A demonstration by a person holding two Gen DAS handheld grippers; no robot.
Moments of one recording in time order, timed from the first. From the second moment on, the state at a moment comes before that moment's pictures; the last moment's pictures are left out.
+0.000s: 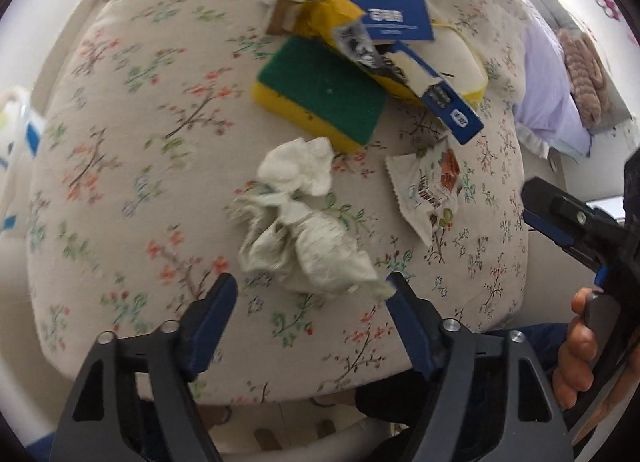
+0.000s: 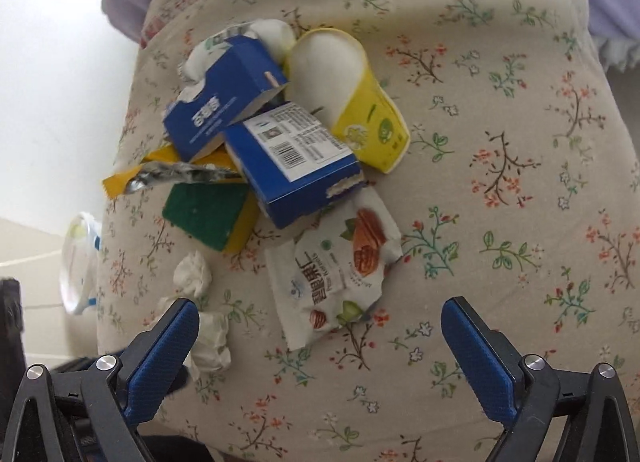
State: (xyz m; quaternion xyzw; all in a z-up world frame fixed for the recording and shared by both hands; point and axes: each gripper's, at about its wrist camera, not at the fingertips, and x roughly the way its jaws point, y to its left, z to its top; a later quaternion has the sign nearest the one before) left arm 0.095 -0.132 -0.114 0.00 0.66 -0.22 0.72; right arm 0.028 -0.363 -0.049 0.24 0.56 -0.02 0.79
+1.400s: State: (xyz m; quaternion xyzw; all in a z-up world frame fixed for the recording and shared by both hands) left arm 0.106 0.006 -0.017 -0.14 0.56 -0.25 0.78; right arm 0.011 -0.287 -0.081 0.16 0.54 -0.05 0.83
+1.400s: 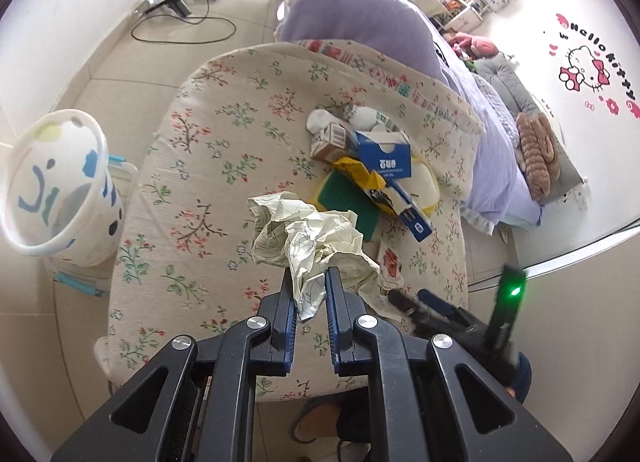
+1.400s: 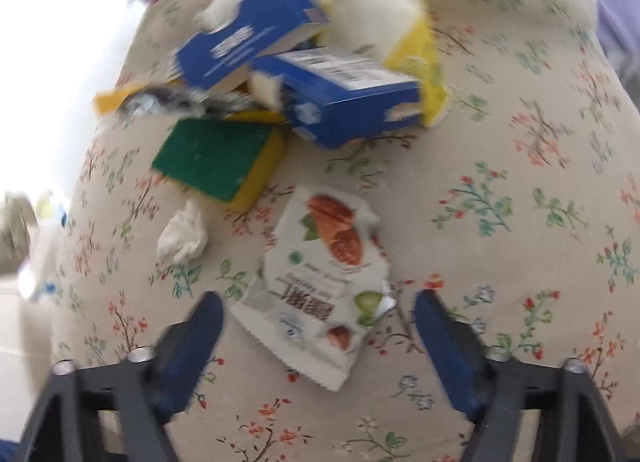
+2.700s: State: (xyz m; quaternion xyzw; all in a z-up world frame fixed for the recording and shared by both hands) left arm 0.203 0.212 -0.065 -0.30 0.57 -0.01 0.76; right arm 0.141 -0.026 -0.033 0.07 0.45 0.22 0.86
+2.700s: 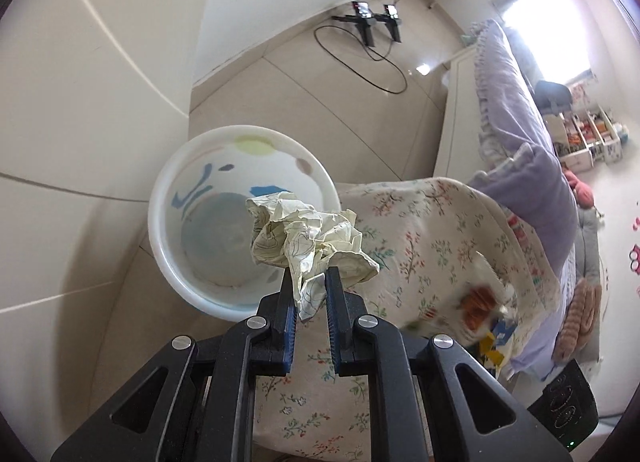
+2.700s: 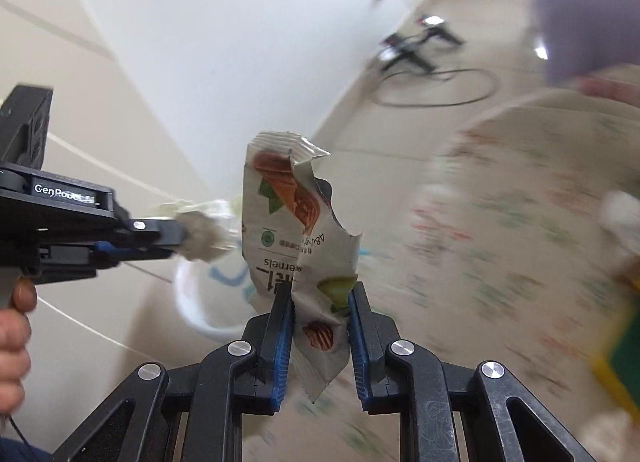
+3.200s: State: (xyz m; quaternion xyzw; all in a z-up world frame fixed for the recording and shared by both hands) left arm 0.210 0.244 -0.051 -0.35 0.55 0.06 0.76; right arm 0.207 0.048 -0.100 0.03 0.51 0.25 0.82
